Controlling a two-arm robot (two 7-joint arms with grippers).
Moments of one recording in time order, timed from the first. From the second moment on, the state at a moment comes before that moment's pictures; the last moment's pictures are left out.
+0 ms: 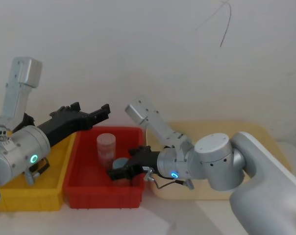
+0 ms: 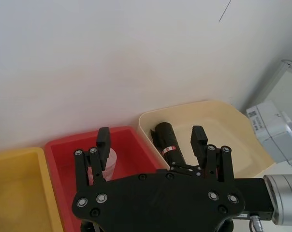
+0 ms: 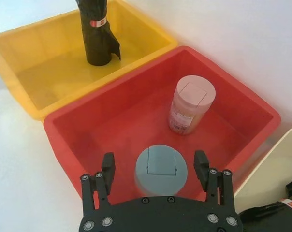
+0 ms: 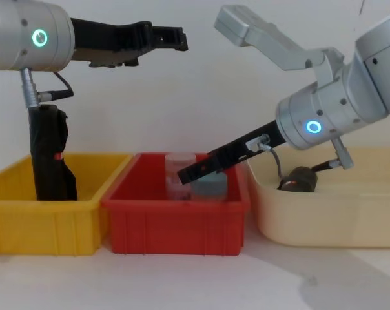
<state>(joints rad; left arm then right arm) -0.50 0.24 0.28 -1.63 -0.61 0.53 -0.20 0.74 0.16 -0.56 -1.20 0.10 0.60 0.54</state>
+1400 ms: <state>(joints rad) -0.50 0.24 0.28 -1.63 -0.61 0.53 -0.19 0.75 0.14 -0.57 -1.12 0.13 0.56 0.49</state>
